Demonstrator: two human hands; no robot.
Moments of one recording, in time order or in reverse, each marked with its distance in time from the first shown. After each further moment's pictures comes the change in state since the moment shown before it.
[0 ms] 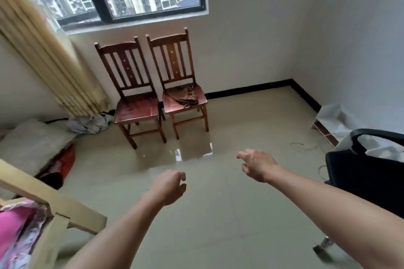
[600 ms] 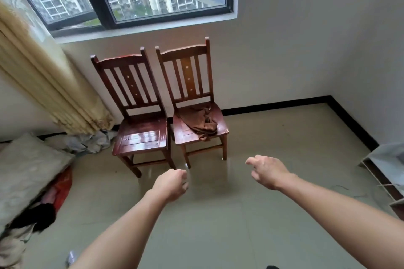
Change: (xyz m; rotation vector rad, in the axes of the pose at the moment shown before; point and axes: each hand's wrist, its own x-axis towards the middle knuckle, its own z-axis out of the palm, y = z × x) left_hand 0.371 -0.135 -0.130 -0.024 -0.078 -0.113; right_hand 0.407 0.031 -0.076 -0.006 -0.045 -0.052
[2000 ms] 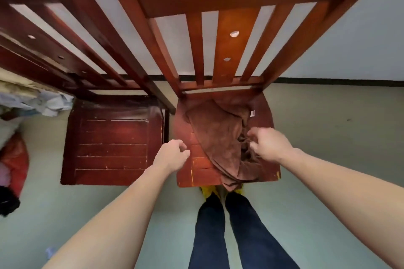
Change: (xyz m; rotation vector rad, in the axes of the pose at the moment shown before) left_hand 0.673 -0.210 -0.032 -0.576 -0.317 -0.407; right_hand 0.734 0.024 0.050 0.181 -0.386 0.052
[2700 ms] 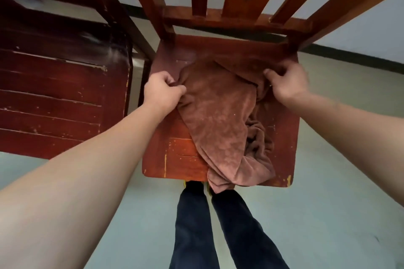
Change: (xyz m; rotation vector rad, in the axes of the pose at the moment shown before) left_hand 0.180 -0.009 0.091 -0.508 0.399 -0.167; right_hand 0.181 0.067 0.069 0.382 0.329 0.238
